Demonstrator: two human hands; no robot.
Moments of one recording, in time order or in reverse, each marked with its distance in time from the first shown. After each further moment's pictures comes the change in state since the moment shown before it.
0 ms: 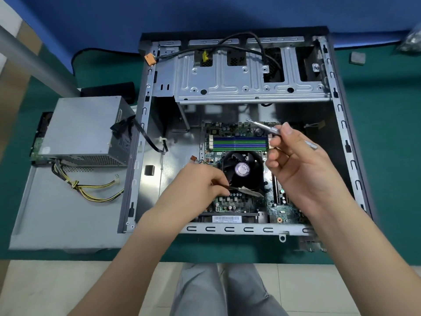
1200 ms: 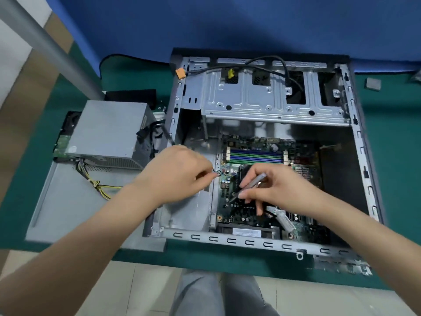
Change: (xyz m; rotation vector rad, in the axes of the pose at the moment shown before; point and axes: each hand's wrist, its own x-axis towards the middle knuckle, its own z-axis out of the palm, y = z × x) left_hand 0.002 -0.043 -0.070 0.644 0.144 0.433; right_hand 0.025 0.014 0.016 -1.119 -0.544 0.098
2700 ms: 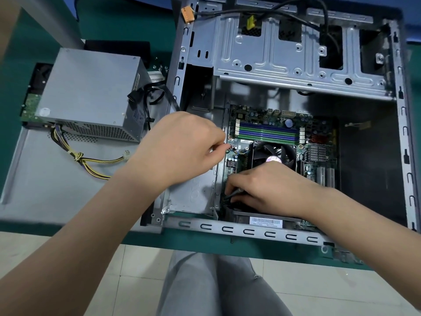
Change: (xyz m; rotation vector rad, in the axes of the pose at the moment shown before) left_hand 0.000 0.001 0.002 -0.131 0.100 -0.067; right_hand 0.026 0.014 0.036 -1.045 -0.251 -0.398
